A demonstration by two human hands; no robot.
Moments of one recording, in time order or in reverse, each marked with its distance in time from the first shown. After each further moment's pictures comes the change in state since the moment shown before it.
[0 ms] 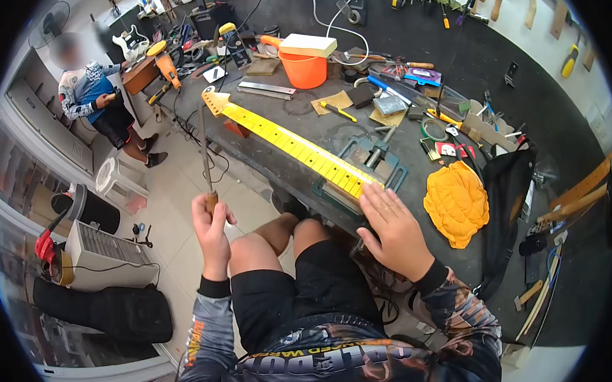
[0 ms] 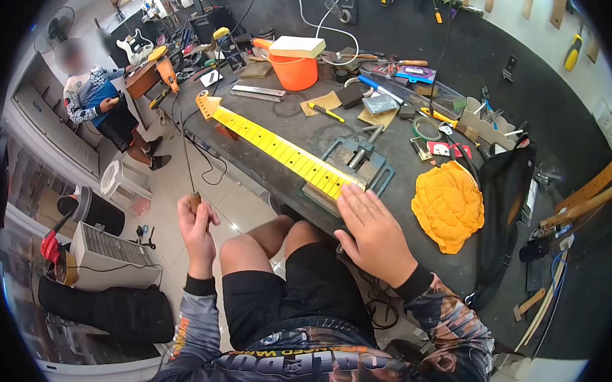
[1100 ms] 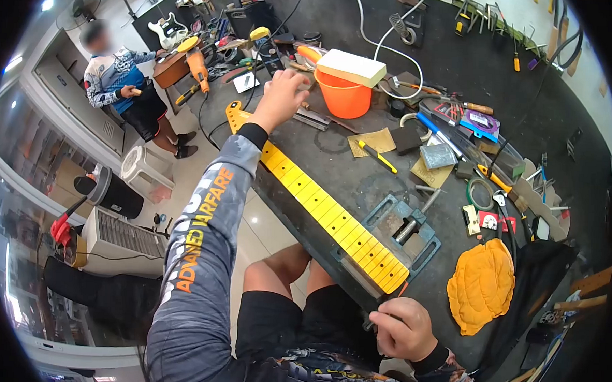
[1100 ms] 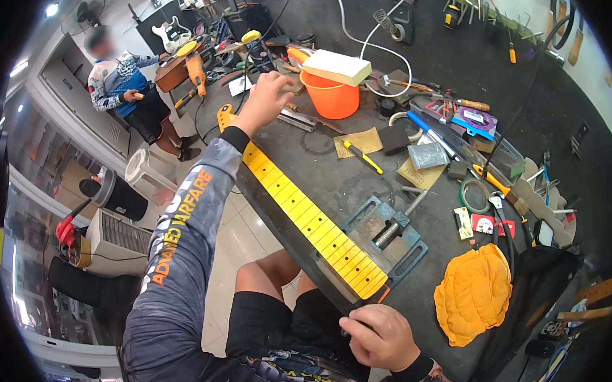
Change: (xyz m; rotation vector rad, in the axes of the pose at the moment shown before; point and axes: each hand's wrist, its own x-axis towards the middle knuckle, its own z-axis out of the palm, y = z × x) left_hand 0.404 -0.096 0.142 1.302 -0.453 0.492; right_hand 0.001 0.025 0.012 0.478 0.133 -0.031
